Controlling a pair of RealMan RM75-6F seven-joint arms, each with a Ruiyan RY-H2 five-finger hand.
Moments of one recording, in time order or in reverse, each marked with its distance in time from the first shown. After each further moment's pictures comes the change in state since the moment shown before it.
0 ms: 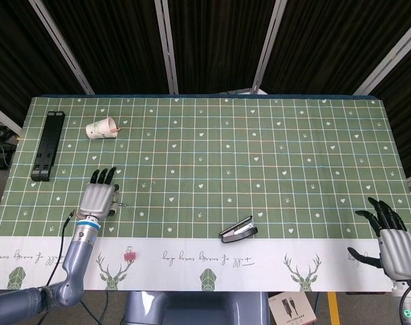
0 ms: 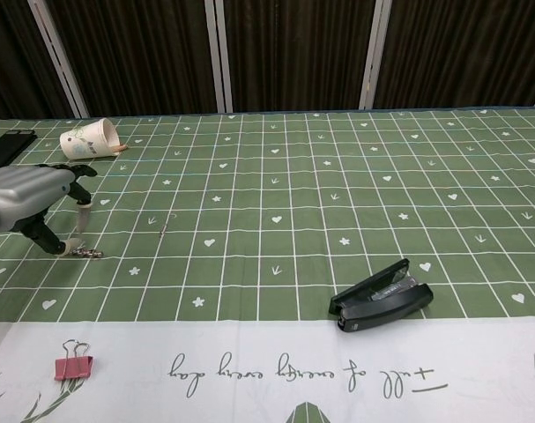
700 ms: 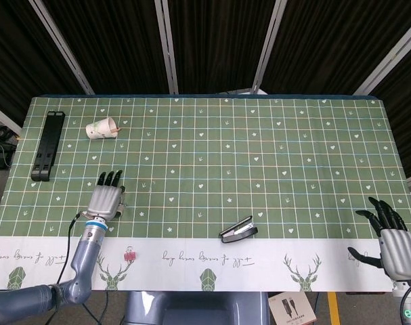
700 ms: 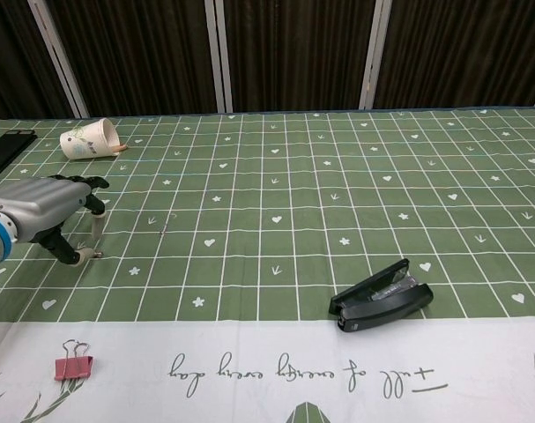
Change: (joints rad) left arm -0.044 -0.056 0.028 0.057 -0.043 0.000 0.035; right arm -0.001 0.001 0.002 -0.001 -0.002 0.005 0.006
